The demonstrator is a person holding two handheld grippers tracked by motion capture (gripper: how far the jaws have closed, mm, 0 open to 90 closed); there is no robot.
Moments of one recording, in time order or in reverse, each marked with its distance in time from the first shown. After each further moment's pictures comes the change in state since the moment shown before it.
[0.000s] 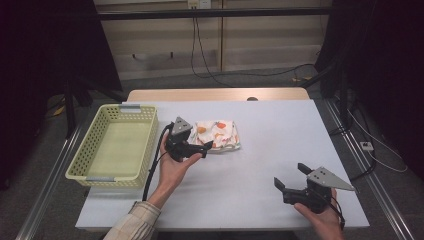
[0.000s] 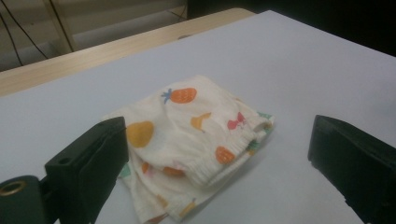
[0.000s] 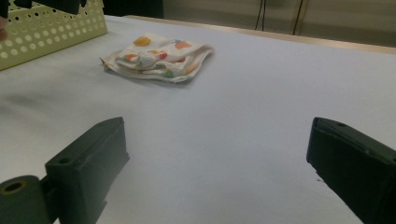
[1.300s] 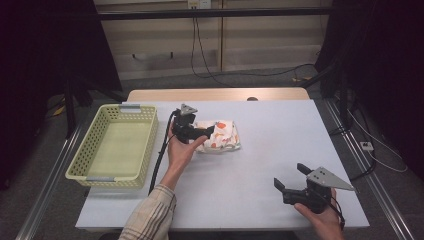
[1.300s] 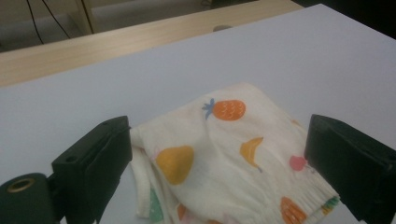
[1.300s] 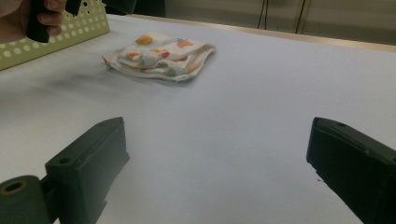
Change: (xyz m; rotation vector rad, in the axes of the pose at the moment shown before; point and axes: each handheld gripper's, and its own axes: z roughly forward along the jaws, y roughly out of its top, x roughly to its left) left arm 0.035 0.015 0.053 0.062 0.092 -0.104; right arm 0.000 -0.001 0.001 0.006 0.010 -0.001
